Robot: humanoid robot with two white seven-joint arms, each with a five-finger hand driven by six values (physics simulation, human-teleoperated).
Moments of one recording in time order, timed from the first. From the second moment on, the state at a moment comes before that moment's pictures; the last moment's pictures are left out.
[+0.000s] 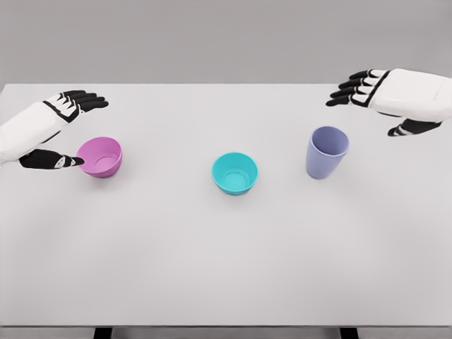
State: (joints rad) left arm -0.20 0.89 -0.23 -1.59 -0.25 -0.61 -0.14; right arm -0.64 -0.99 0.43 -1.64 0.27 -0.61 0.61
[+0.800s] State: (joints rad) left arm -0.78 0.96 -0.73 -1.50 0.00 -0.46 -0.61; right arm -0.60 -1.02 0.28 -1.61 0.21 -0.61 0.61
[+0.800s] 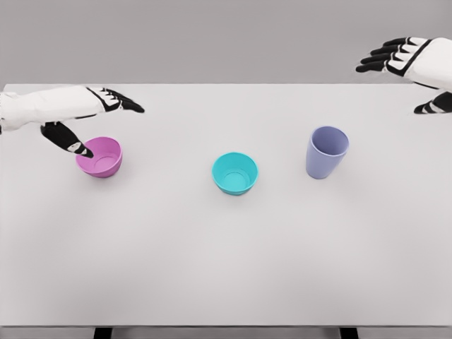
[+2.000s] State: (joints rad) left arm -0.79 0.96 -0.88 -1.52 -0.16 -0.17 -0.61; right arm -0.55 -1.01 0.27 -1.59 0.21 -0.61 0.61
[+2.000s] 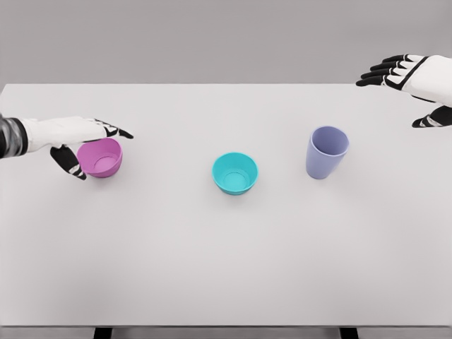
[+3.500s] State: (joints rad) left arm -0.78 0.89 -0.89 -1.44 -0.27 -0.18 -0.61; right arm -0.56 -1.00 0.29 -1.56 0.21 -0.61 0.61
